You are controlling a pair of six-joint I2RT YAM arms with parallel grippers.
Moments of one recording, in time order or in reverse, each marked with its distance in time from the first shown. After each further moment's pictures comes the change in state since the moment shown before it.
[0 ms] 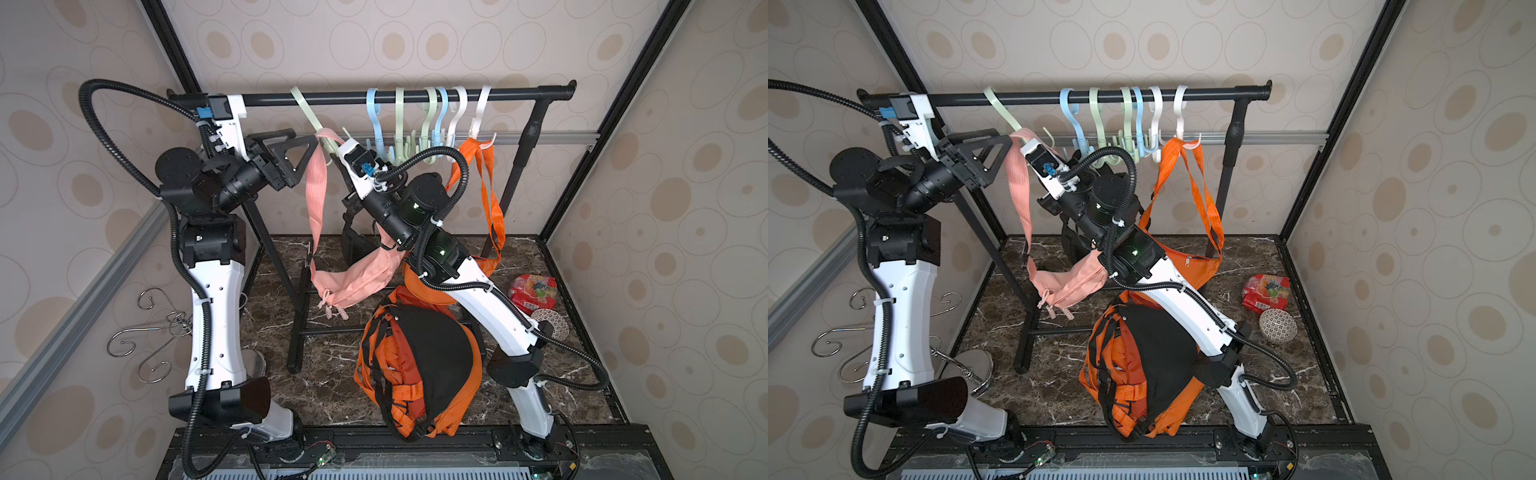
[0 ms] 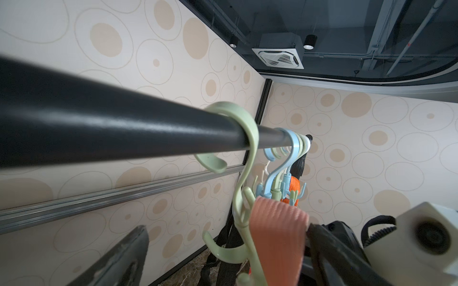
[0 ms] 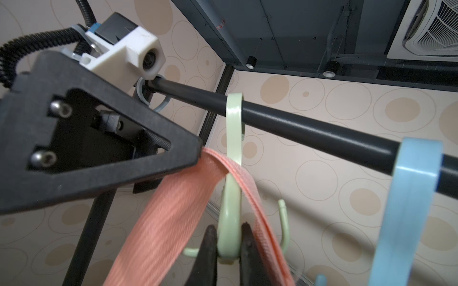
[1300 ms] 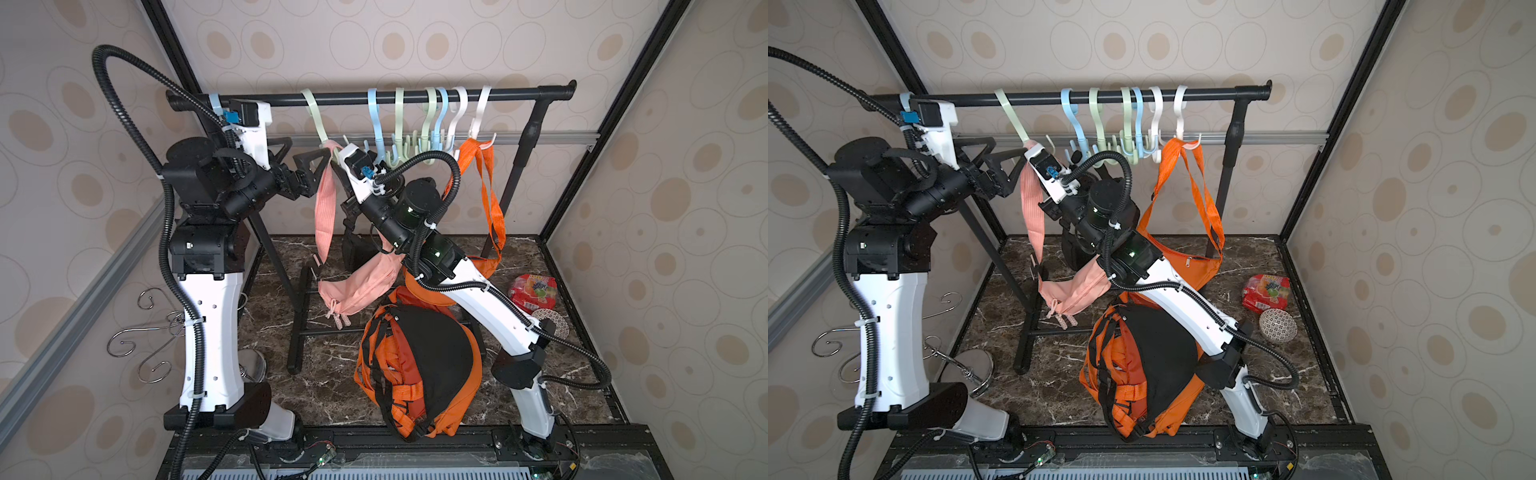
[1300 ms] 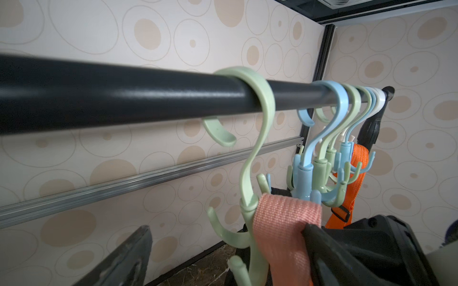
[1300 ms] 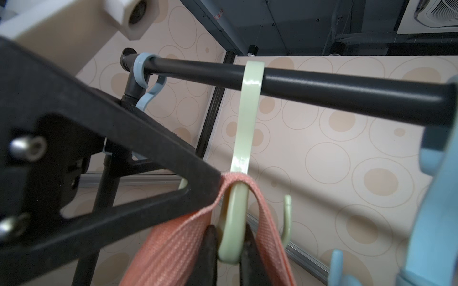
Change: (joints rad) left arm -0.157 -0.003 0.206 -0.585 -0.344 0.538; right arm -0.003 -0.035 -0.106 0.044 0.005 0.065
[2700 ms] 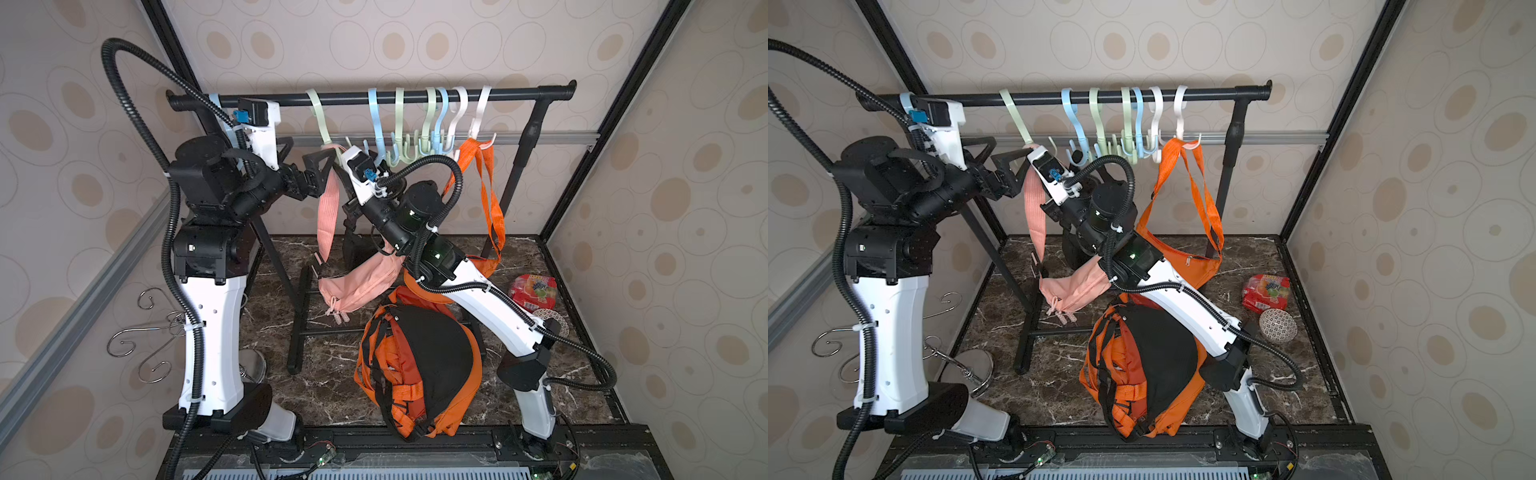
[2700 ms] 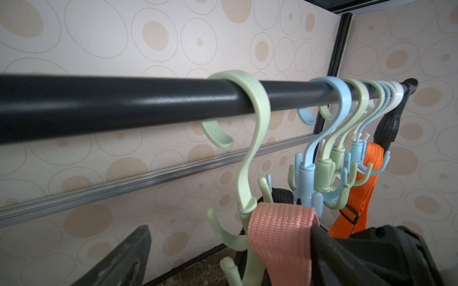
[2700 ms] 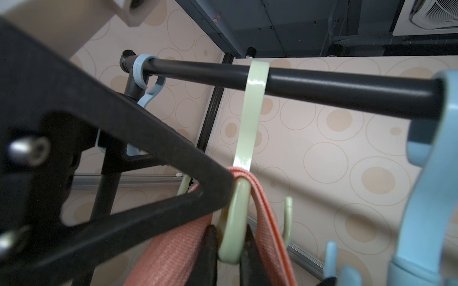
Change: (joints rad) left arm -0.069 0.049 0.124 -0.092 -0.141 0.053; right arm 0.001 -0.050 -0.111 0.072 0.002 0.003
